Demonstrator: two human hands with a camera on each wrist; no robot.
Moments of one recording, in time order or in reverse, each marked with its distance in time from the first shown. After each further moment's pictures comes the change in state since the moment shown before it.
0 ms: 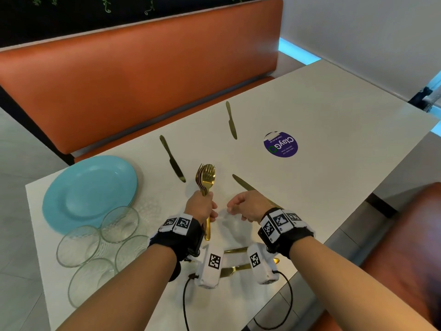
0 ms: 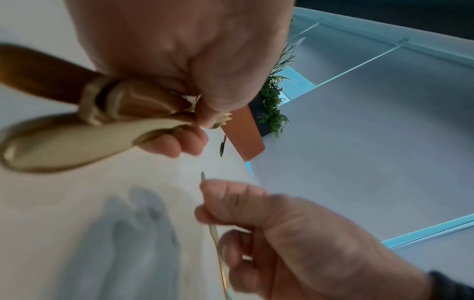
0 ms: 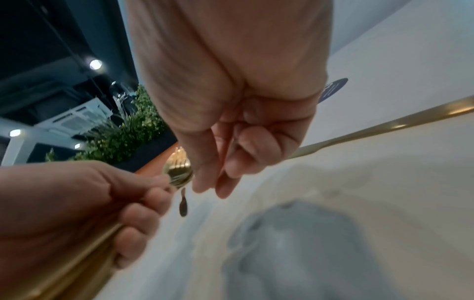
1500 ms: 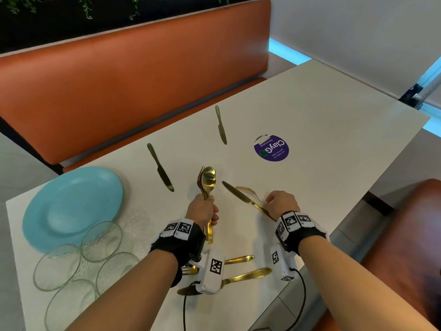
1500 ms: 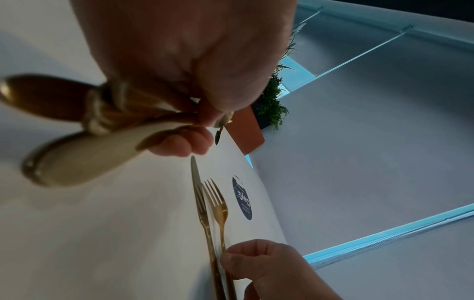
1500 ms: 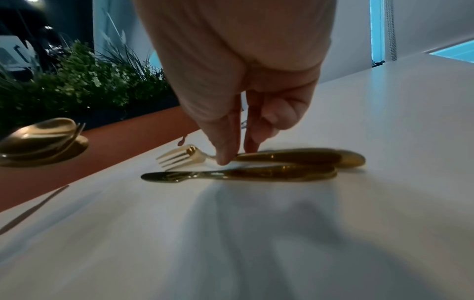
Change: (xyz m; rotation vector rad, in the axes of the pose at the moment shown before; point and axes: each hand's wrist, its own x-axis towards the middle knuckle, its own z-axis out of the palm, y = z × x) left_hand 0.010 0.015 0.028 0.021 -0.035 0.012; right_hand 0.029 0.062 -0.063 -0.355 0.377 0.221
